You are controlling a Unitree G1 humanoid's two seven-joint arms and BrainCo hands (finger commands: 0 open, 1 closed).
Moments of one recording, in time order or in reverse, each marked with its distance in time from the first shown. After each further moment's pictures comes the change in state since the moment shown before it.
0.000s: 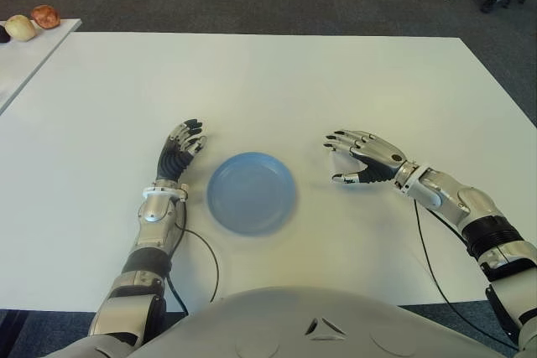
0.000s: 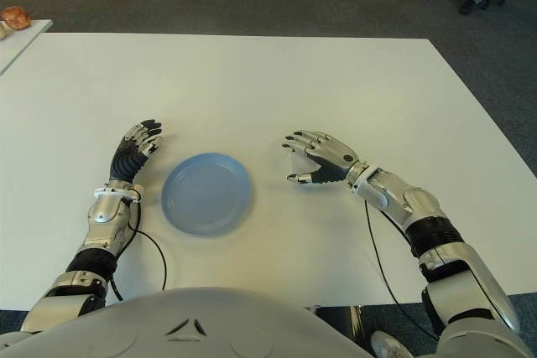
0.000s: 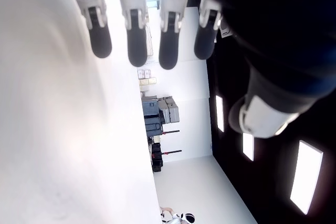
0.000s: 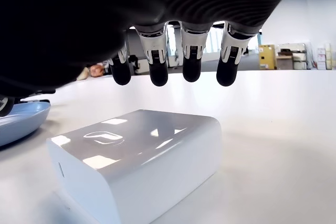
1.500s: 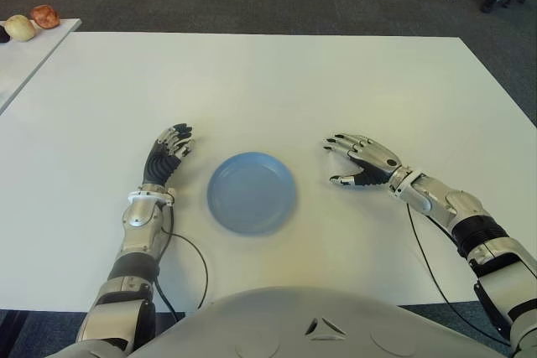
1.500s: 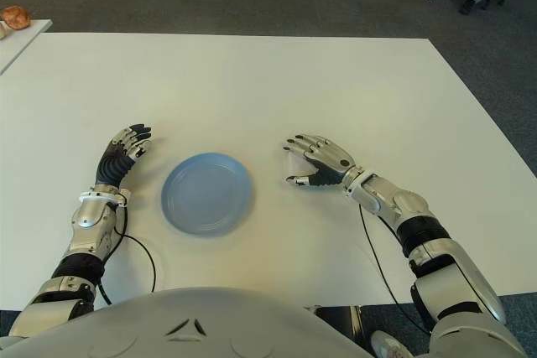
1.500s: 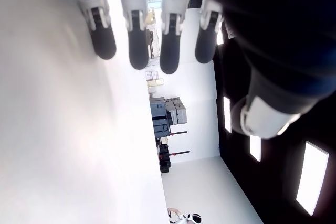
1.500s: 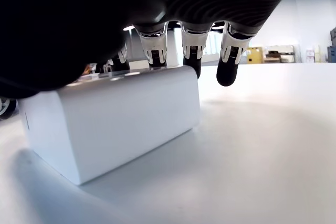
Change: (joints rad) left arm 0.035 0.044 0.034 -0.020 -0.046 0.028 -0.070; right arm -0.051 0.063 0.083 0.196 -0.081 0.032 -0.179
